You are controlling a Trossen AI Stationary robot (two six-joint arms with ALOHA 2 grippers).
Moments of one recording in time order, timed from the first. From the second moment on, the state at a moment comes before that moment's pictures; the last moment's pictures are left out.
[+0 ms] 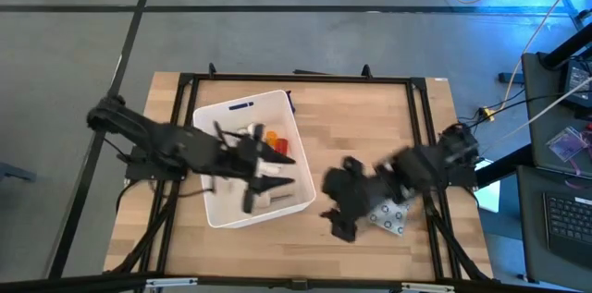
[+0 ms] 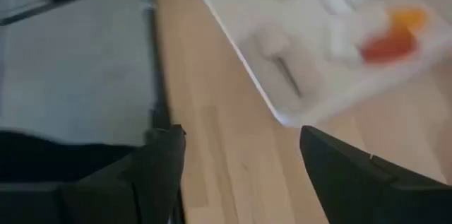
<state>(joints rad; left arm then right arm) -0.43 1.36 1.46 -0.19 -0.40 -0.21 0.51 1.91 2.34 -1.39 0.22 0.73</state>
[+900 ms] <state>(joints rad) -0.73 1.57 1.46 -0.55 -0.35 -0.71 0.77 1.91 1.79 -1.28 0.64 1.13</state>
